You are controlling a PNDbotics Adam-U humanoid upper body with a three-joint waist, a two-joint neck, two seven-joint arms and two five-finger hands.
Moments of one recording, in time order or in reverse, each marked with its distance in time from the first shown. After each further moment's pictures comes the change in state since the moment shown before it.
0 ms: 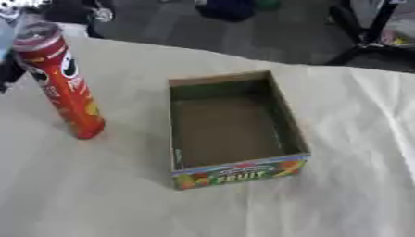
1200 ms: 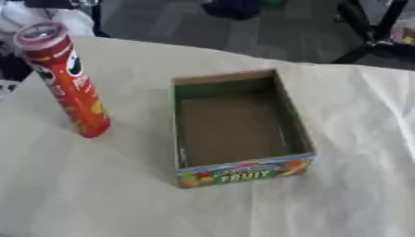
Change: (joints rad) left arm 0.058 0.081 0.011 -0.032 0.131 0.018 -0.058; right arm 0.007 0.000 -0.001 0.000 0.000 -0.004 -0.007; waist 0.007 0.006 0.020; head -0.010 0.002
